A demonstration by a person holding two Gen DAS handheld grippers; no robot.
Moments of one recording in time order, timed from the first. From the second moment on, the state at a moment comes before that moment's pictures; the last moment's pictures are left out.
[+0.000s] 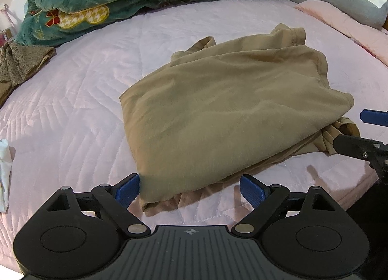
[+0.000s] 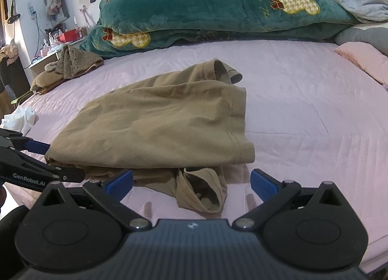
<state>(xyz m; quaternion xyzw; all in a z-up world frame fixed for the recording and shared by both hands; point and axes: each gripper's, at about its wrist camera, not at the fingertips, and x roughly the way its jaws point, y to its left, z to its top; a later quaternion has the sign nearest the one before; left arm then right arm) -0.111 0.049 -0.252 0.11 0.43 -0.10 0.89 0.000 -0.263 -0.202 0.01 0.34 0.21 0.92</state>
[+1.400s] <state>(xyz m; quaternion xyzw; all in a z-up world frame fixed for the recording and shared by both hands) -0.108 0.038 -0.243 0.16 0.43 -0.09 0.89 0.014 -0.268 -0.213 0.01 0.34 0.29 0.89</state>
